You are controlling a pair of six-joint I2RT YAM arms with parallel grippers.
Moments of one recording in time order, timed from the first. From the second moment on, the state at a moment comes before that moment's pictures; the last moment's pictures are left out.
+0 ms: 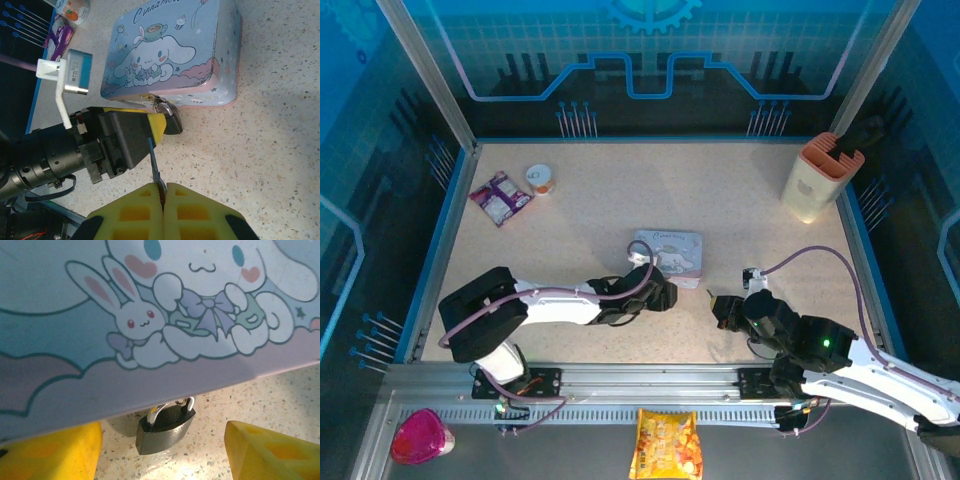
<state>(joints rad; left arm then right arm) -1.00 1.63 0.76 0.02 -0.19 -0.86 1.06 0.45 0.50 -0.71 0.31 1.09</state>
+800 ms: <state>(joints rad) -1.00 1.80 0.96 -0.18 -0.21 -0.95 1.11 0.43 0.44 -0.68 0.34 1.12</state>
